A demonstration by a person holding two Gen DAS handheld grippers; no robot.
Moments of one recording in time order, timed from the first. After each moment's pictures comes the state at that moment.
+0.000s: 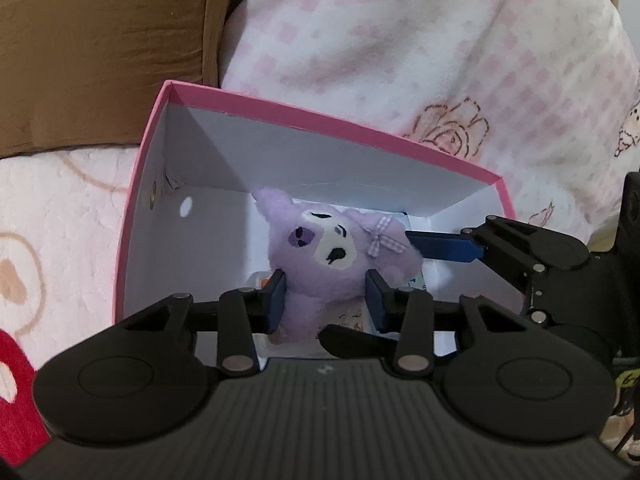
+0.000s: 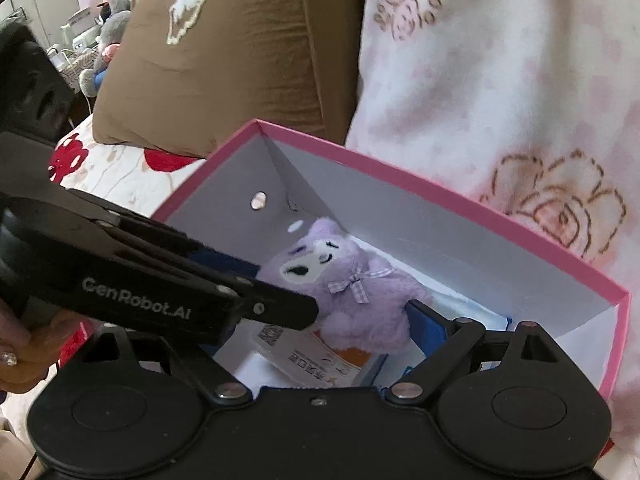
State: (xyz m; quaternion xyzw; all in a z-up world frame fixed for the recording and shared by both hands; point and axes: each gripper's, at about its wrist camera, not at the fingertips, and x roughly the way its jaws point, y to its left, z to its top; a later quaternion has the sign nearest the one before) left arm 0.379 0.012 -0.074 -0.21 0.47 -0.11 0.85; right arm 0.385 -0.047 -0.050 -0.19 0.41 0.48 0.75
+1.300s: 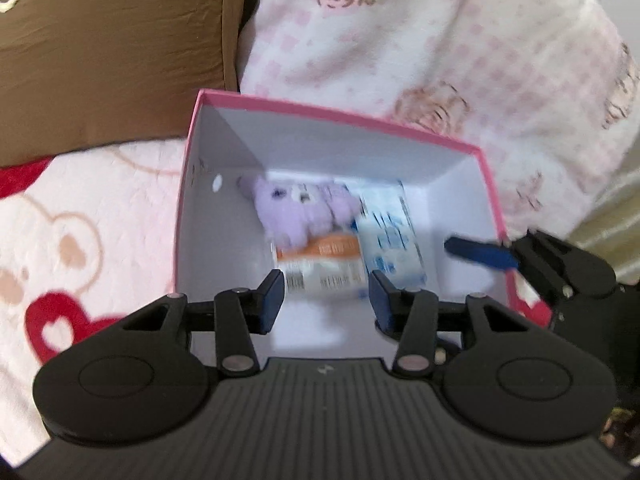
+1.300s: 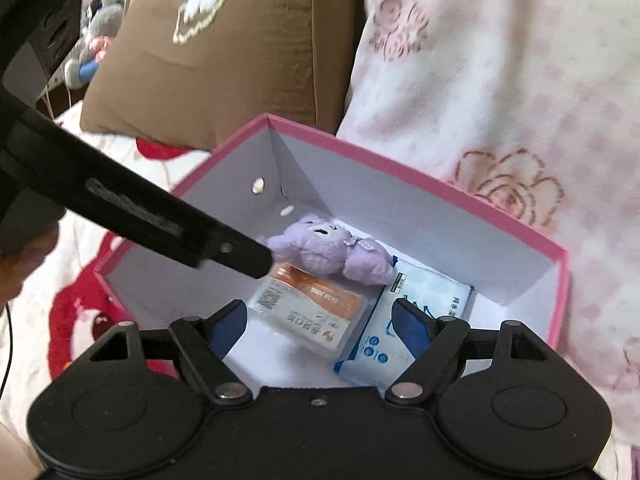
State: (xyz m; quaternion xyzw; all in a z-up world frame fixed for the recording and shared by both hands) left arm 0.333 0.021 -0.021 -0.17 0.50 -0.10 0.84; right arm 0.322 -0.083 -0.018 -0.22 0.36 0.44 0.79
